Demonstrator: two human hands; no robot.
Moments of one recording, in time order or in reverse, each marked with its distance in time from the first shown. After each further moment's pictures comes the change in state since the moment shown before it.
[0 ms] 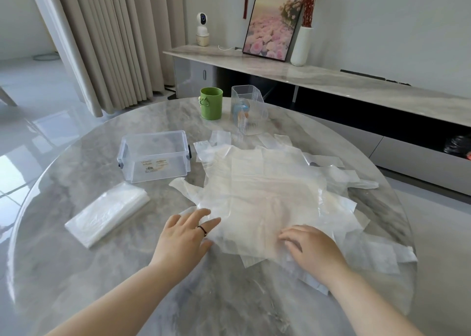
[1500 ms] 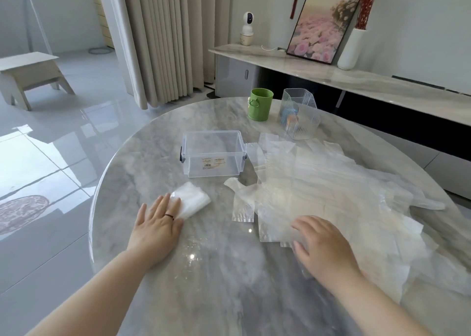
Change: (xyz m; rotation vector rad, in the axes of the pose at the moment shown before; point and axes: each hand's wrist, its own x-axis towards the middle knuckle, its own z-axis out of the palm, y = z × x) left_hand -0.060 -0.121 -0.027 0.069 -0.279 -0.582; right_hand 0.033 -0.081 0.029 -0.262 0.400 -0.255
